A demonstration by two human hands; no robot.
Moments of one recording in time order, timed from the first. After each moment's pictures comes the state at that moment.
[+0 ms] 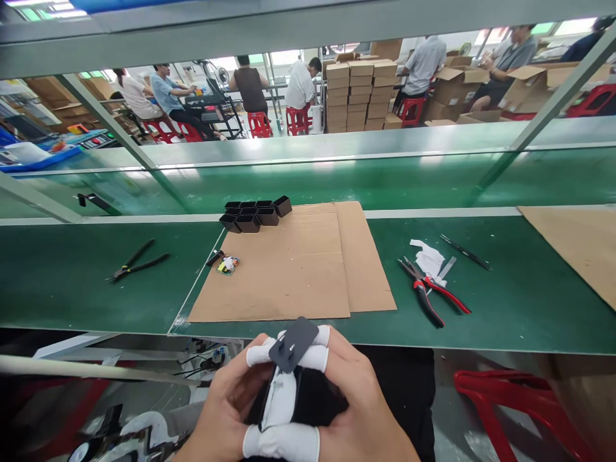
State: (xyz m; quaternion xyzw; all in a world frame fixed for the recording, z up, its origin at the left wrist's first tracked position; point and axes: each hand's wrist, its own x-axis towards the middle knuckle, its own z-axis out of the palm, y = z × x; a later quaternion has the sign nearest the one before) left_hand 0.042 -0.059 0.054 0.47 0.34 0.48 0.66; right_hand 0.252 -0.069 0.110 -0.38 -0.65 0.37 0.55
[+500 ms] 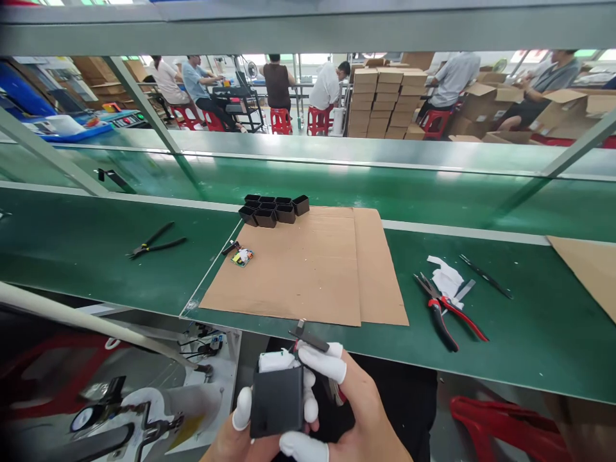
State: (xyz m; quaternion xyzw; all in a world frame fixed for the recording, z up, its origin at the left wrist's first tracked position) left_hand 0.051 -0.096 0.042 0.19 0.23 0.42 0.86; right_hand 0.244 -0.089 0.064 -0.42 -0.67 0.33 0.52
